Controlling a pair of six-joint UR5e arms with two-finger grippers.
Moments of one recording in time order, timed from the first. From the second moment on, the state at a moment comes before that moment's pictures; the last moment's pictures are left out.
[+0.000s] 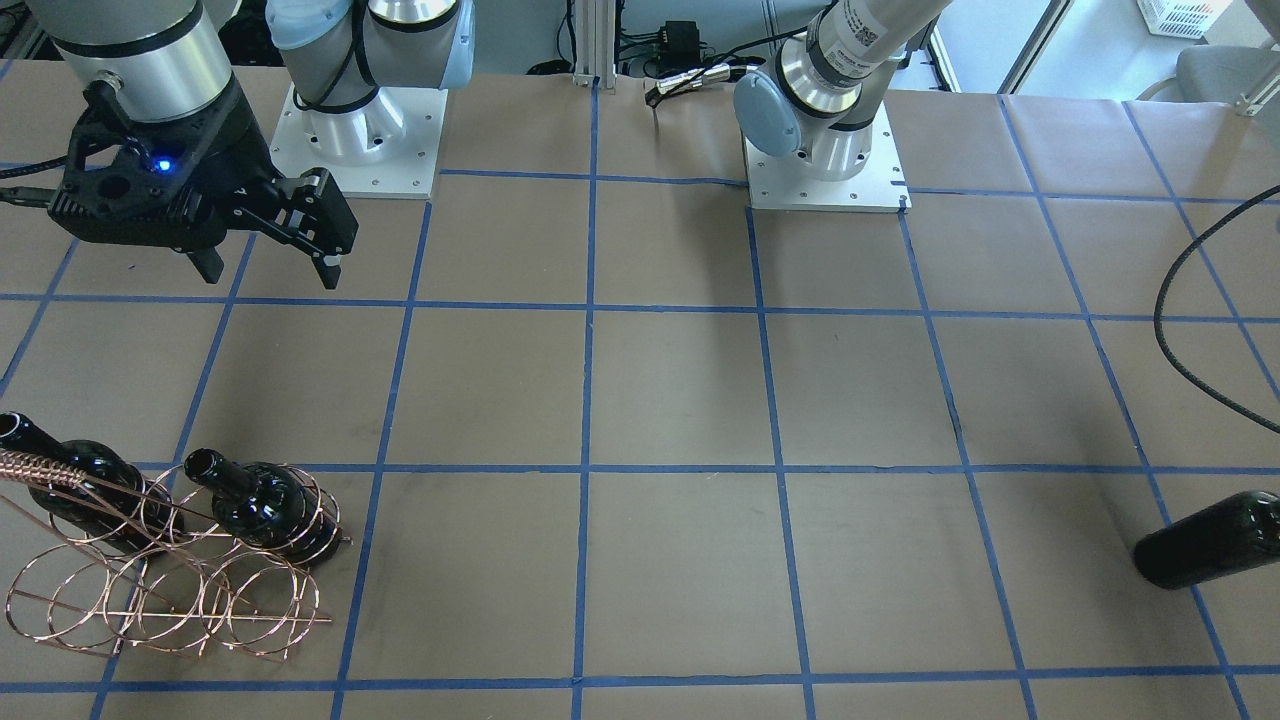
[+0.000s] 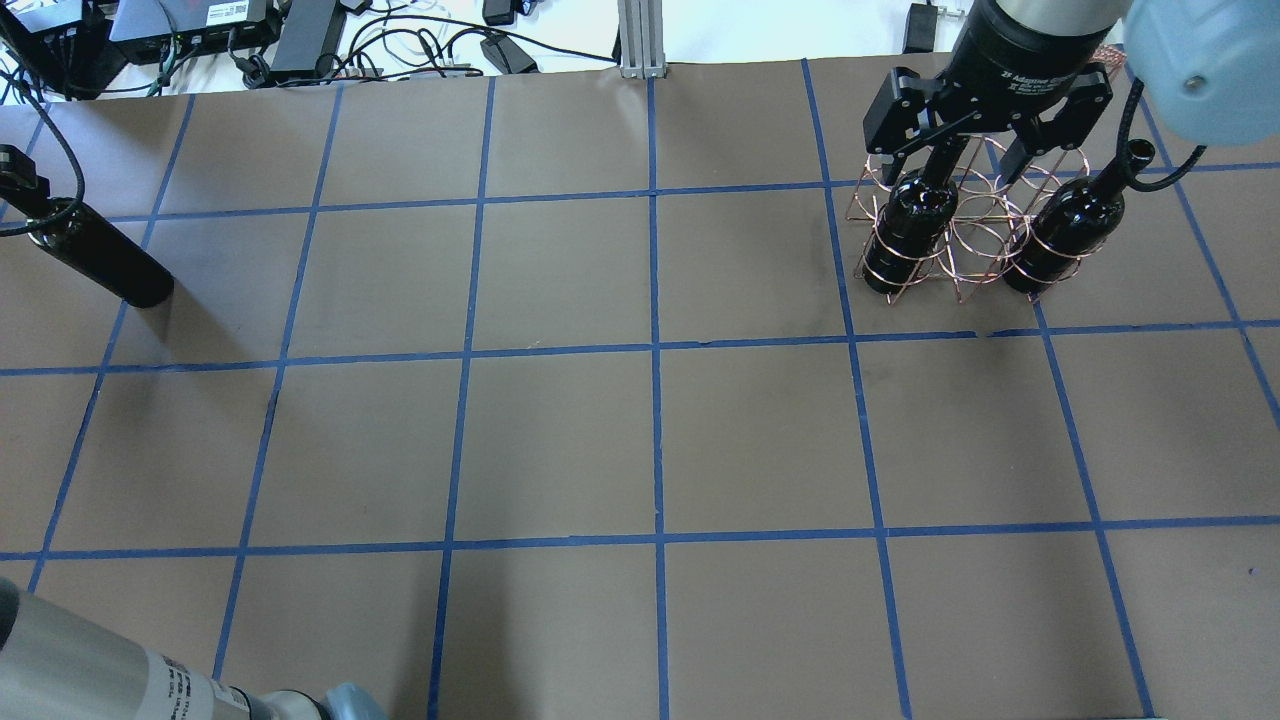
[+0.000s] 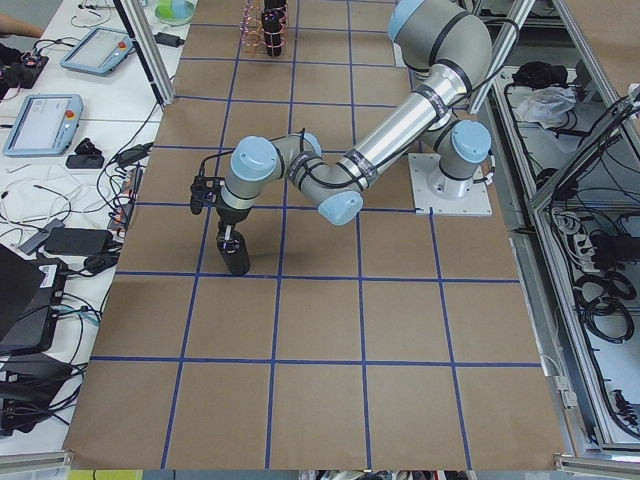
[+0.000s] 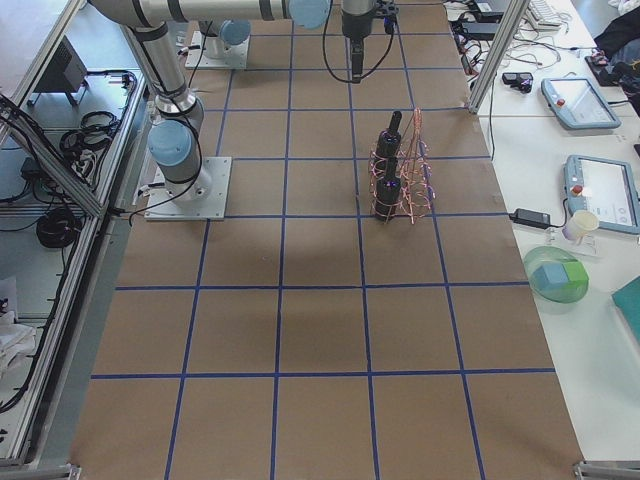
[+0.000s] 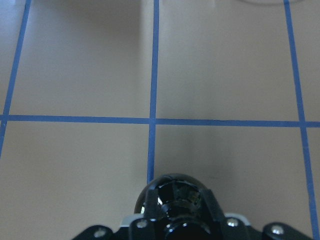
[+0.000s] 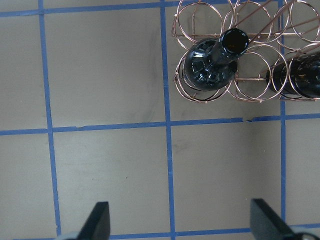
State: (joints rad) left arm -0.87 -2.00 -1.48 -0.91 1.32 0.63; right arm 1.57 -1.54 1.51 -1.63 -1.57 0.04
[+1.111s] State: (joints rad) left arm -1.27 -1.72 -1.63 -1.08 1.51 0.09; right arm 1.57 -1.53 1.51 -1.64 -1.56 0.05
